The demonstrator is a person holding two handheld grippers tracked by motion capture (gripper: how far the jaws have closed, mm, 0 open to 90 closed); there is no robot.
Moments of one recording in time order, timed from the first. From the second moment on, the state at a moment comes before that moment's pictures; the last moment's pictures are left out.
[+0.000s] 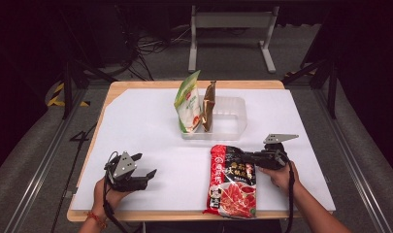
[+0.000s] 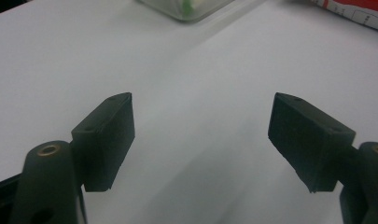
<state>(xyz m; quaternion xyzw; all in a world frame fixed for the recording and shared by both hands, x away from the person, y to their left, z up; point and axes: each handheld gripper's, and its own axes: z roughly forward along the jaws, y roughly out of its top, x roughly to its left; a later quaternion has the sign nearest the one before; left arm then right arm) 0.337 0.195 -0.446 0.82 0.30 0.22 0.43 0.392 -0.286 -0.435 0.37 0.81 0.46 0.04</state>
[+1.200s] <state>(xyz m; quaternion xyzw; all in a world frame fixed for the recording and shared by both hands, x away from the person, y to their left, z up) 0.332 0.212 -0.438 0.80 0.32 0.23 0.45 0.339 -0.292 -0.329 0.27 0.75 0.59 0.15</state>
